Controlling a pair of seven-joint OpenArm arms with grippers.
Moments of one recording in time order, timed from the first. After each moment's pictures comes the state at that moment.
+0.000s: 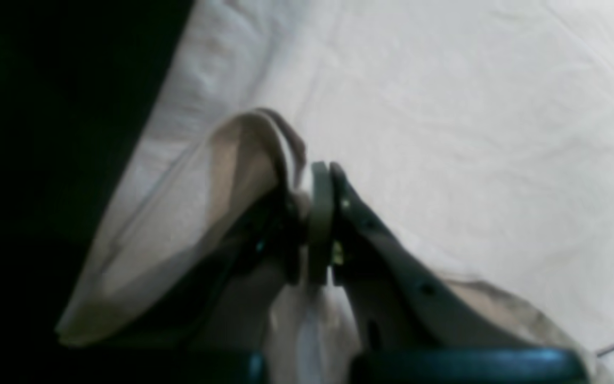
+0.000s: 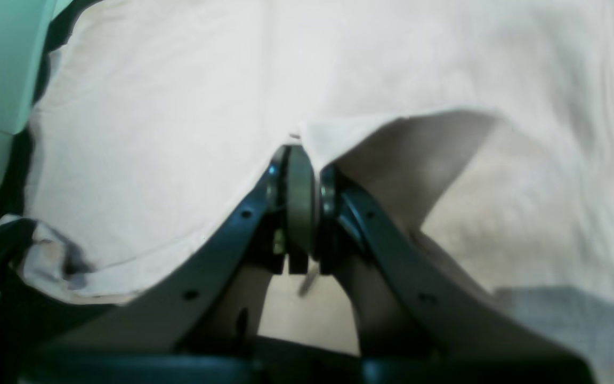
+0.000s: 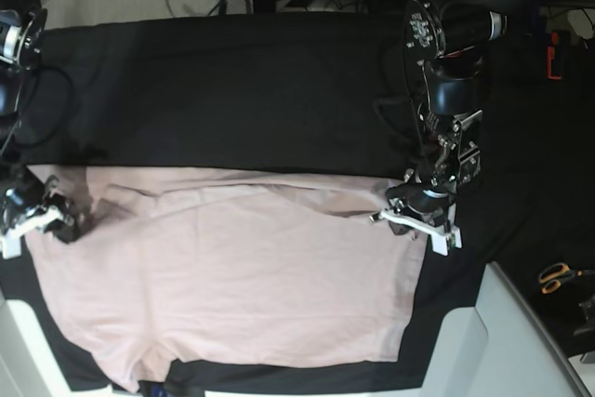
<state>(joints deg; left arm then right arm) -21.8 -3.9 -20.6 34.5 -10.0 -17.0 9.1 21.1 21.0 21.9 33.4 30.2 39.7 -23.9</state>
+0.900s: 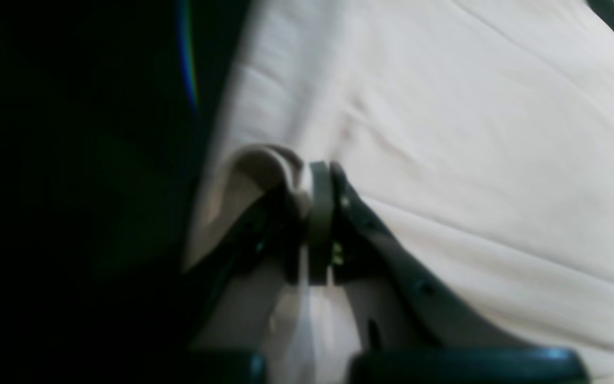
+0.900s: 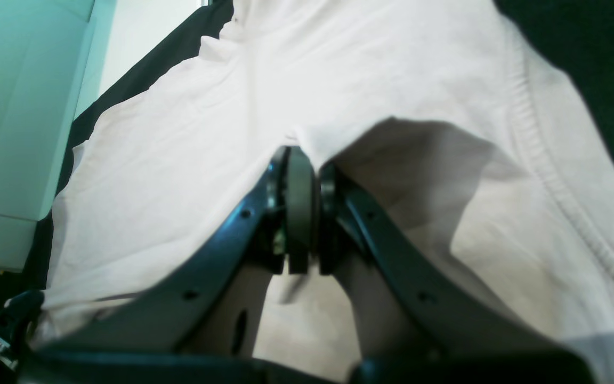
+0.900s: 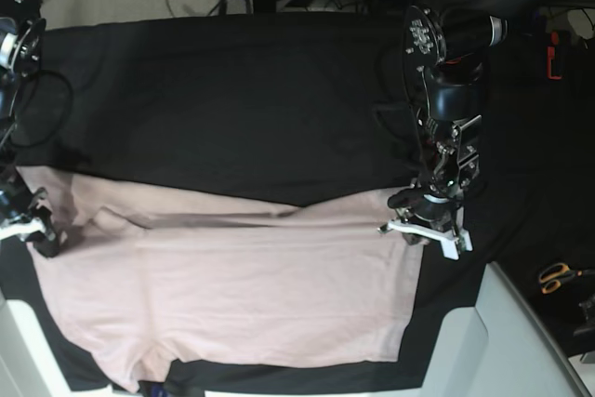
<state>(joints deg) -22.8 -3.8 -20.9 33.3 -10.1 -11.0 2.6 22.4 21.0 27.3 31.4 30.4 39.7 -17.9</state>
